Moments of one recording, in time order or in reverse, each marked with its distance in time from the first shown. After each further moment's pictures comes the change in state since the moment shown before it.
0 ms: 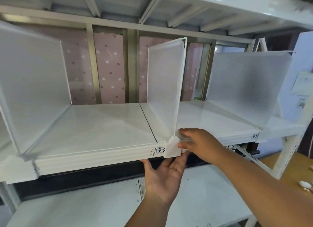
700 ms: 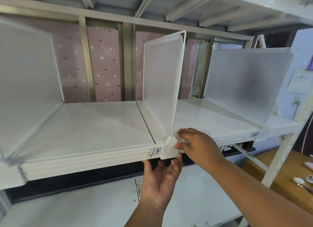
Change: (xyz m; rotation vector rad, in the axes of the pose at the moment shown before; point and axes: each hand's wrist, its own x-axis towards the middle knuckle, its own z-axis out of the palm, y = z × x) left_hand 0.014 0.007 -0.016 -0.068 0.077 -0.021; right_hand -0.004 0.005 0.022 -0.034 0.193 0.015
